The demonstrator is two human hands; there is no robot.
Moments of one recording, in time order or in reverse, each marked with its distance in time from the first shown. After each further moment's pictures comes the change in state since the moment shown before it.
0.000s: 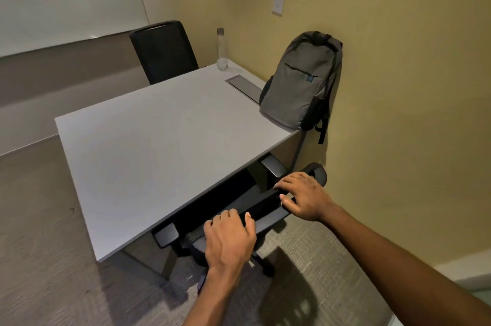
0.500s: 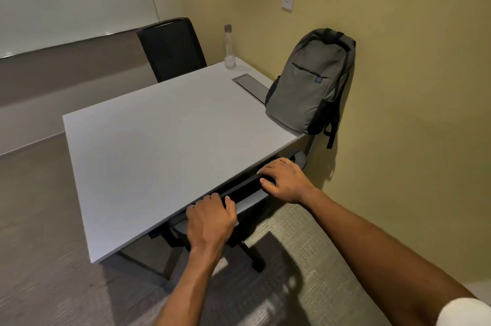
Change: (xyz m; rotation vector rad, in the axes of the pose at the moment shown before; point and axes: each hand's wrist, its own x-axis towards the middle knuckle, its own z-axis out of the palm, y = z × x) left_hand 0.071 0.001 -0.009 -0.036 0.041 -0.097; right_hand 0.092 0.025 0.005 0.039 -0.036 -0.071
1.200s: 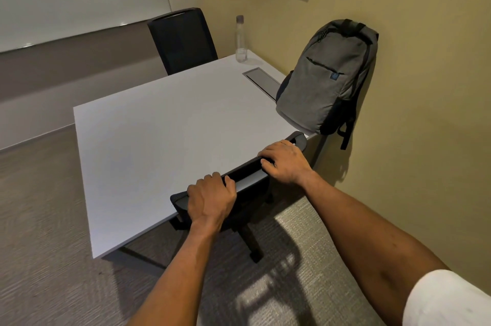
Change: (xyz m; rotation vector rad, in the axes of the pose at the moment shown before) left_hand 0.070 0.008 0.008 0.005 0.051 -0.044; right_hand 0.069 0.029 0.001 -0.052 0.019 -0.017
